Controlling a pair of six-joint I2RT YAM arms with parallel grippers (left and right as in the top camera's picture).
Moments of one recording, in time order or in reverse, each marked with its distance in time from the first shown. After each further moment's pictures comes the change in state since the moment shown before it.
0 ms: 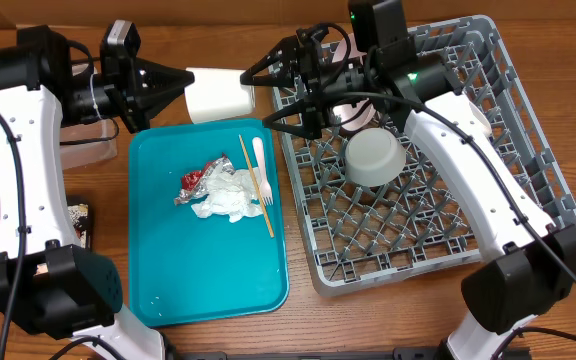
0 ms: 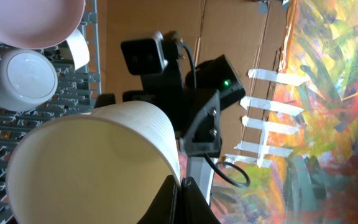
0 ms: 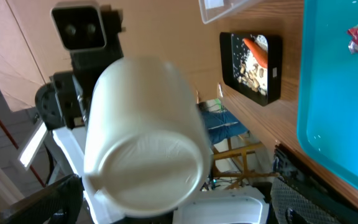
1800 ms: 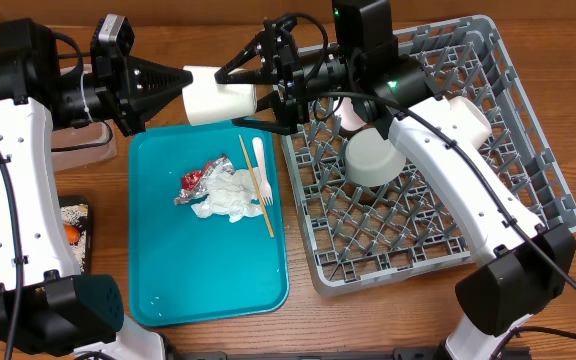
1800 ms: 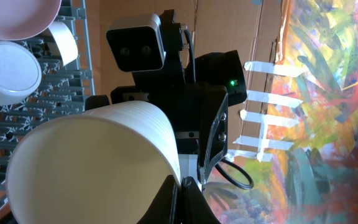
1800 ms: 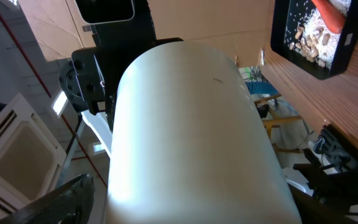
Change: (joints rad) left arm 0.000 -0.075 0.030 -0.006 0.001 -0.067; right arm 0.066 0.004 0.000 0.319 -0.151 0.261
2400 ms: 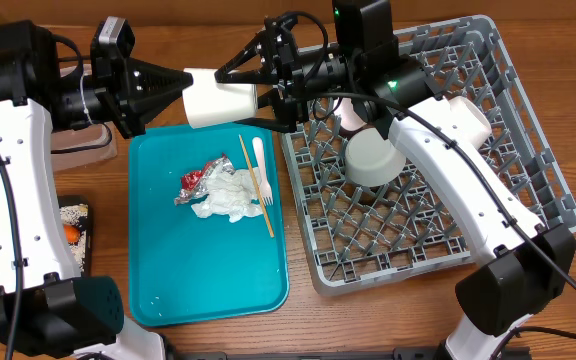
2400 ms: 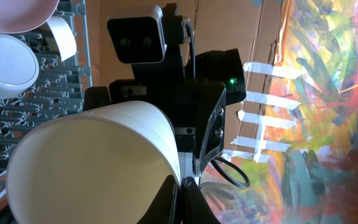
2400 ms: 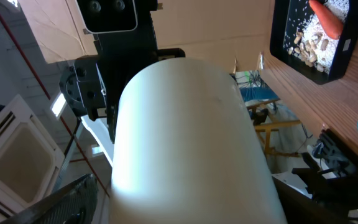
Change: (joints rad) left arm 0.000 -0.009 0.000 -0.027 0.000 -0.004; right arm 0.000 0.000 0.000 0.011 0.014 0.000
